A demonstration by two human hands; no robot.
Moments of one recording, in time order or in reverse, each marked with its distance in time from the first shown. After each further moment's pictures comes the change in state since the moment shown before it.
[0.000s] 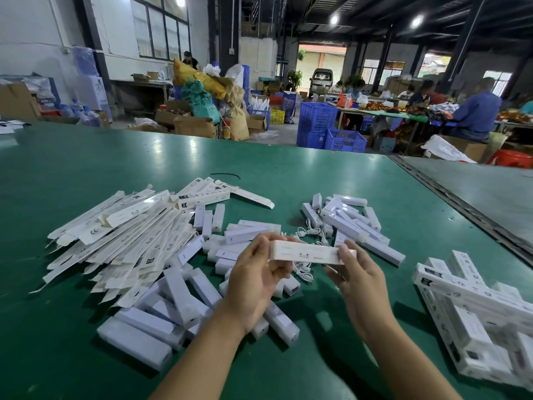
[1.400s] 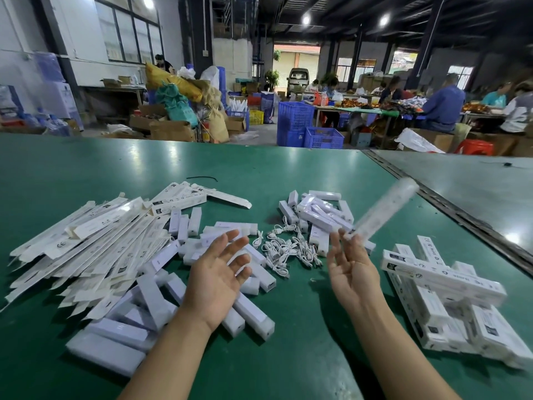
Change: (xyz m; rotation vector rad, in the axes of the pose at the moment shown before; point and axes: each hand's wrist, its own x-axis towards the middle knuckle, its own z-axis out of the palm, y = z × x) left_hand 0.005 0.007 -0.013 -0.113 0.190 -0.195; right_hand 0.021 -0.013 -0.028 0.769 0.166 0.160
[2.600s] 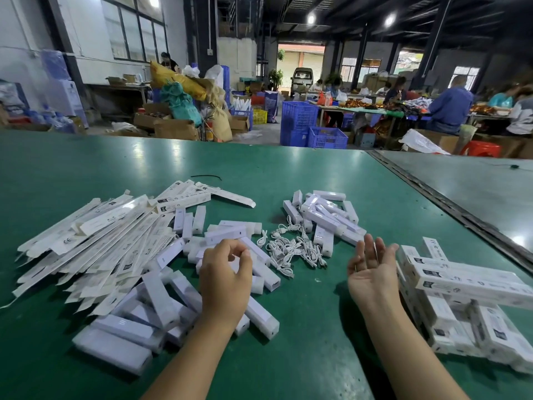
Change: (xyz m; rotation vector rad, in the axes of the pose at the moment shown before) left_hand 0.000 -0.024 0.001 1.230 0.454 0.749; right_hand 0.018 -0.015 -0.013 -0.081 0.147 -0.156
